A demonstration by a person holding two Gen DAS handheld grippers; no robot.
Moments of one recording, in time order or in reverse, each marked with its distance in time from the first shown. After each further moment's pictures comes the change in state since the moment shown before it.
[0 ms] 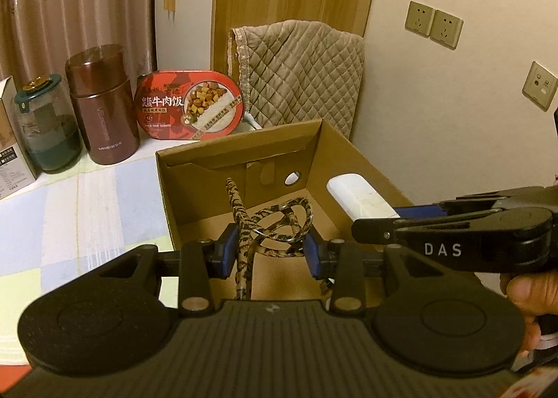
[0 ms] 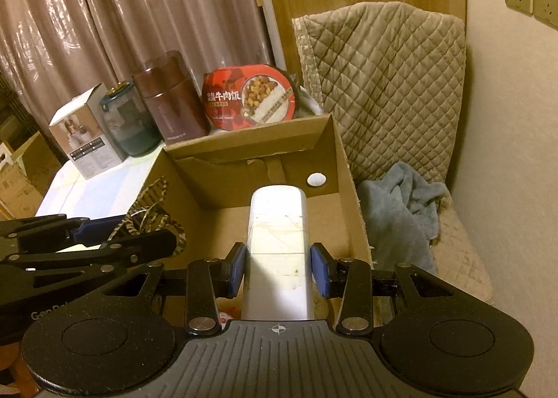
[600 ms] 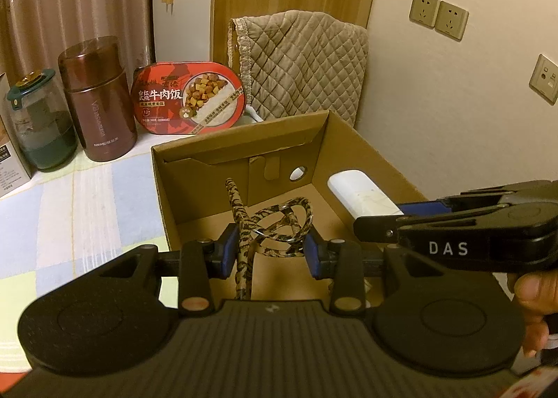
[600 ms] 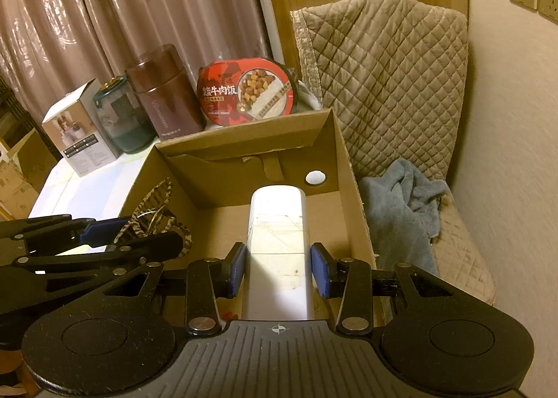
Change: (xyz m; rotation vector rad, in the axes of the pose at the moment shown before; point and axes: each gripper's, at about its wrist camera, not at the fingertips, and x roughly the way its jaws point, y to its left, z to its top) left arm 0.019 0.003 0.000 0.011 0.015 0.005; right arm 0.012 0.000 0.002 0.003 0.014 -0.007
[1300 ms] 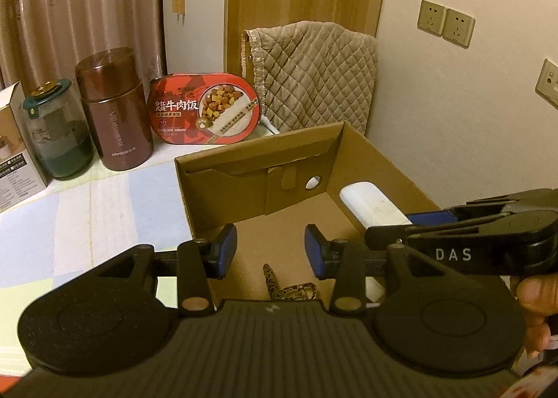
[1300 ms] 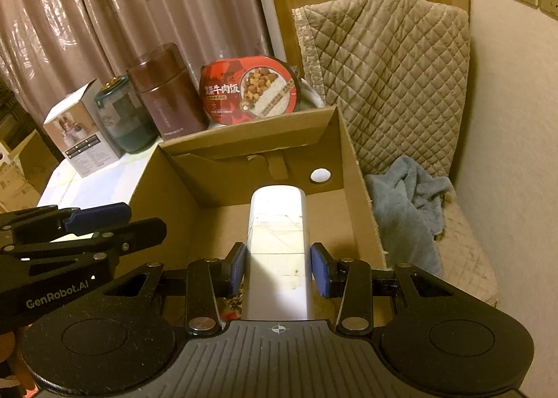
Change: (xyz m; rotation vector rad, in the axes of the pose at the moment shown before) left arm -0.012 0.010 -0.002 0.003 -0.032 0.040; right arm 0.003 0.003 0.000 0.009 0.005 0.007
